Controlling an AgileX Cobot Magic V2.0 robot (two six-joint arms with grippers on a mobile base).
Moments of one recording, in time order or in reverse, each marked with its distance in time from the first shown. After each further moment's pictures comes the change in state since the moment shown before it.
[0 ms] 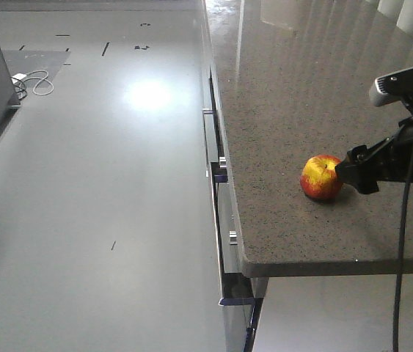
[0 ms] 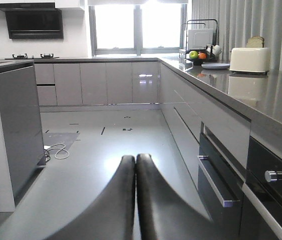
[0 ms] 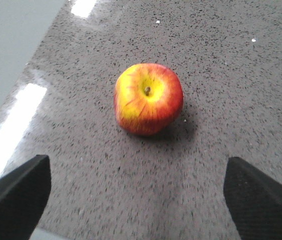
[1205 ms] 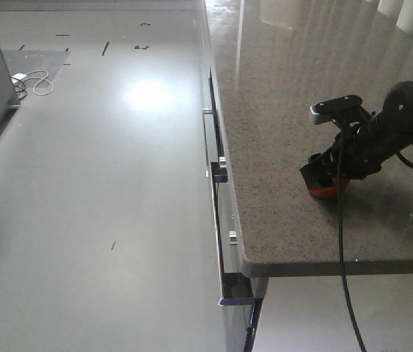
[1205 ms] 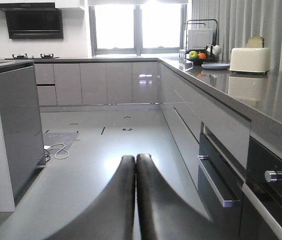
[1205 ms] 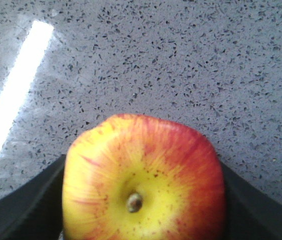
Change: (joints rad) left arm 0.000 0.000 0.000 0.000 0.000 0.000; right arm 0.000 0.536 -0.332 -0.015 0.059 0.000
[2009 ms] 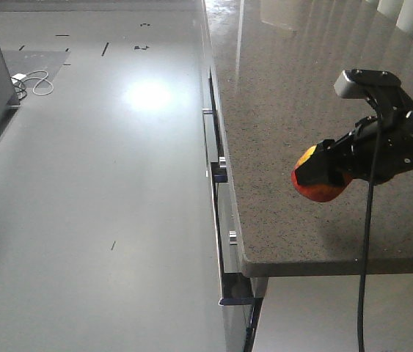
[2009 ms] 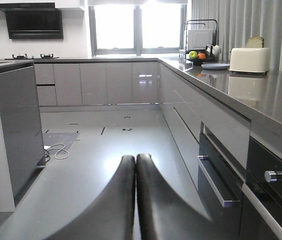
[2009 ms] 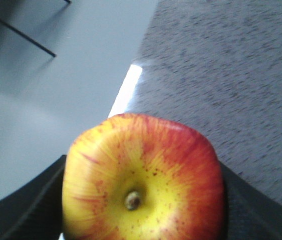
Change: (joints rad) left arm 0.000 0.000 0.000 0.000 0.000 0.000; right arm 0.000 -0.447 0.260 0.405 0.167 -0.145
